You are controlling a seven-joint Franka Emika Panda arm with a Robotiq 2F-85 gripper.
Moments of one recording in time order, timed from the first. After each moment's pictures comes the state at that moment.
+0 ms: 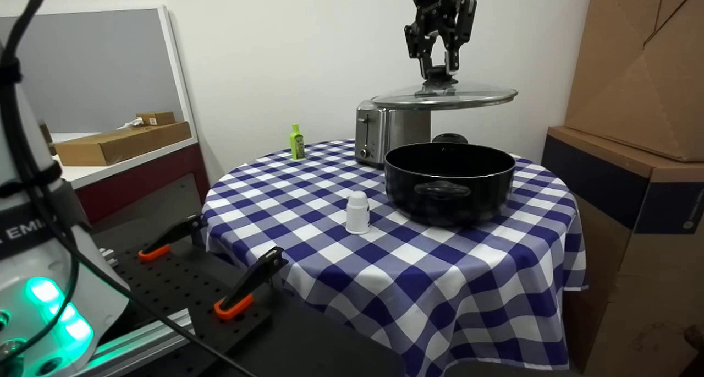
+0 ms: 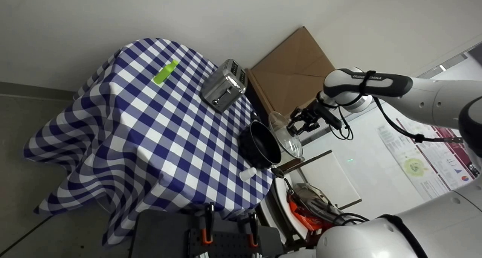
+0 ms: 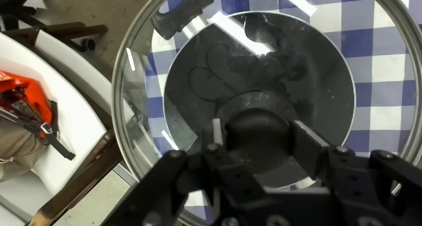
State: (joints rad) arm -0.17 0.15 -0.17 -2.01 -0.20 2.11 0.17
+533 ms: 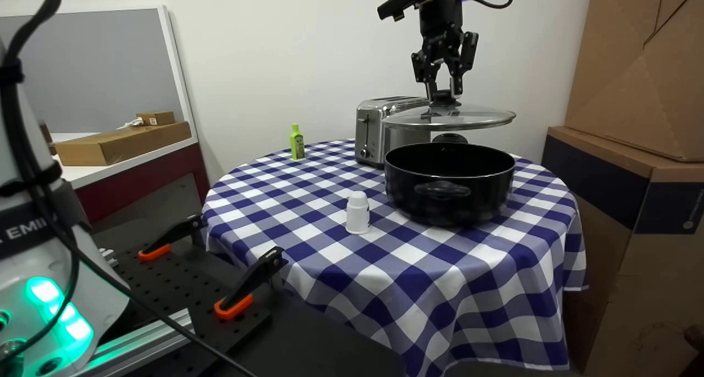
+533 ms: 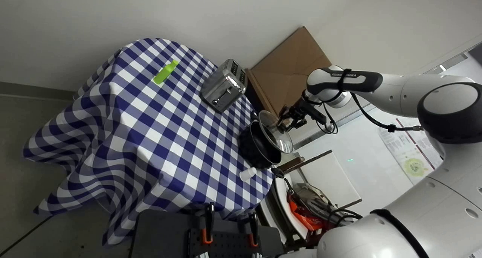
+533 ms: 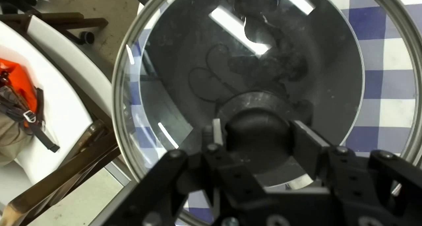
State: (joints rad) arm -0.15 0.33 -0.16 -1.86 -0.20 2.11 0.17
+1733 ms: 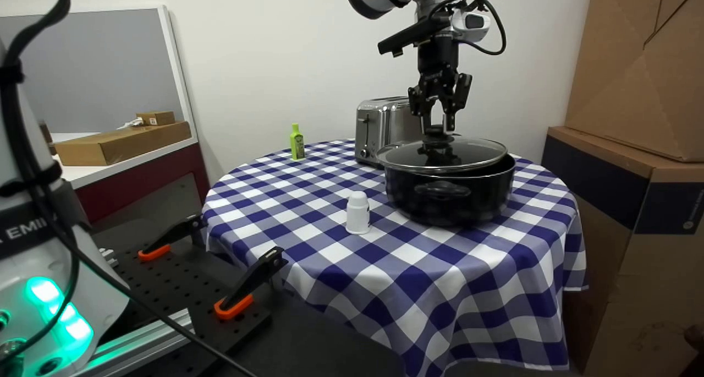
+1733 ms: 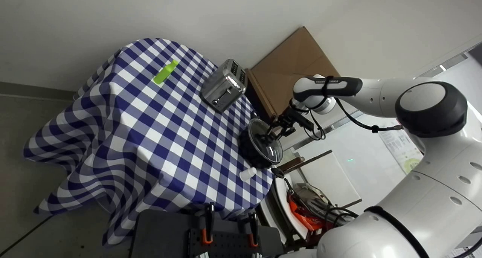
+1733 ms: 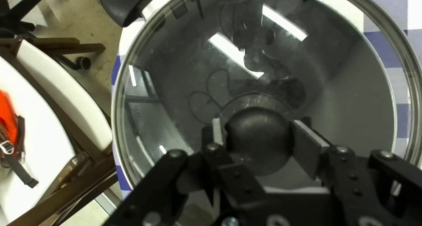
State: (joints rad) arm -0.15 0.45 -0.16 -1.85 -0.18 2.11 0.17
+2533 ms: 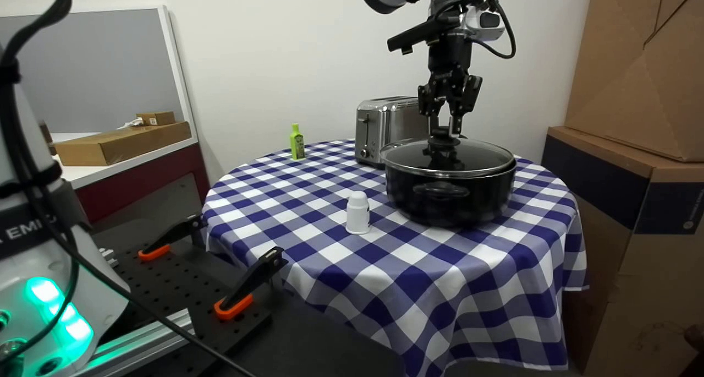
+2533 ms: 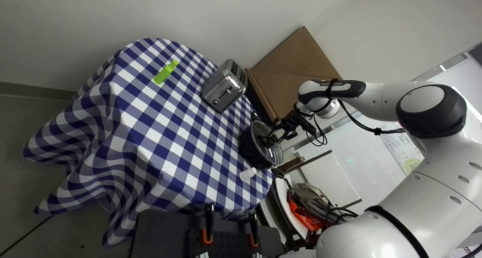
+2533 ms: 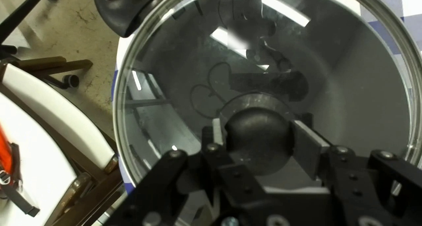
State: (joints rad) arm -0.20 0.45 -0.17 -1.85 -0.10 2.11 0.17
